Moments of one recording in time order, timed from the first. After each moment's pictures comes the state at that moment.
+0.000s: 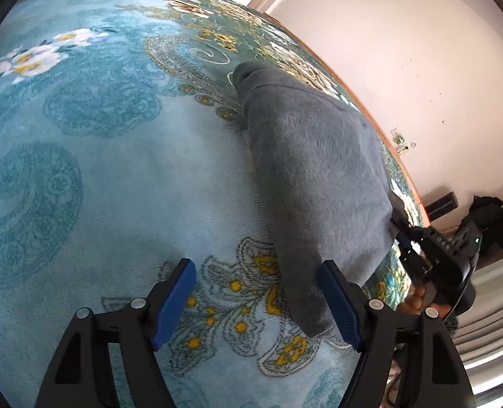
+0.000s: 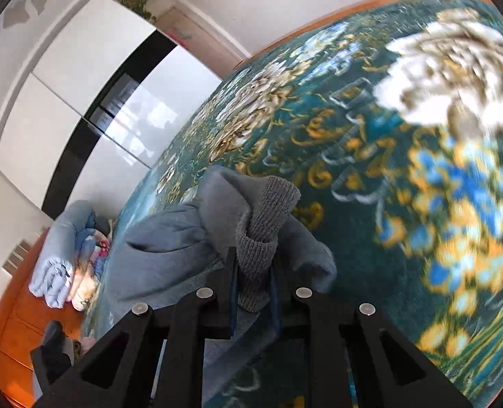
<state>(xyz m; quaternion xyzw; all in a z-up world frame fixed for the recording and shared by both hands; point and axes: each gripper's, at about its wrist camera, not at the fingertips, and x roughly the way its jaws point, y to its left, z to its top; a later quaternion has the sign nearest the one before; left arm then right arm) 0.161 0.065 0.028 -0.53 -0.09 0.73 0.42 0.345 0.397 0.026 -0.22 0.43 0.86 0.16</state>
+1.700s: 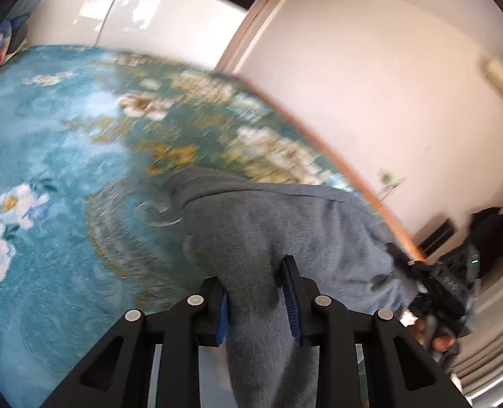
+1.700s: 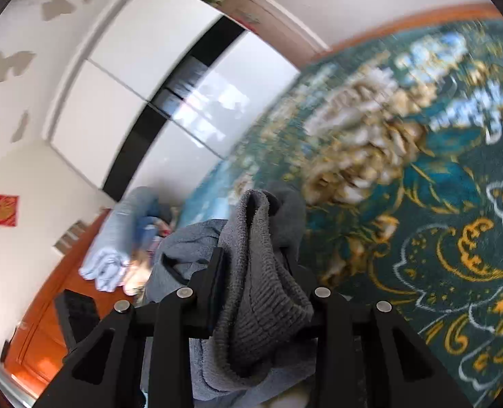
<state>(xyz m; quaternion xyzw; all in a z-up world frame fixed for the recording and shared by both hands) 0.028 0.151 0.096 -0.45 -0.07 0.78 0.43 0.201 0.453 0.080 -0.22 0.43 0.88 0.01</state>
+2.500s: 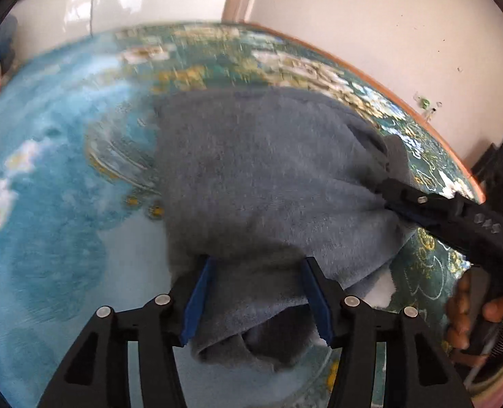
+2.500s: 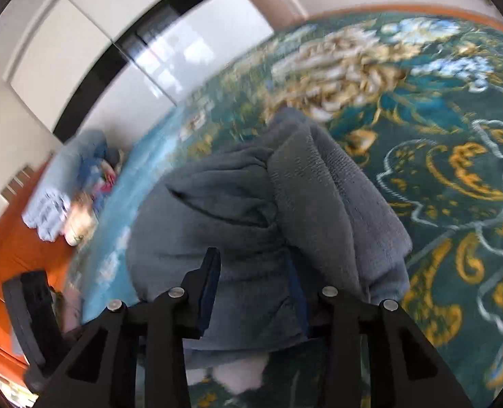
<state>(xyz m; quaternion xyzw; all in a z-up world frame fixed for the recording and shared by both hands) 0.110 0.169 0.054 -0.44 0.09 0.80 0.40 0.208 0.389 0.053 -0.32 0.33 0.89 0.07</state>
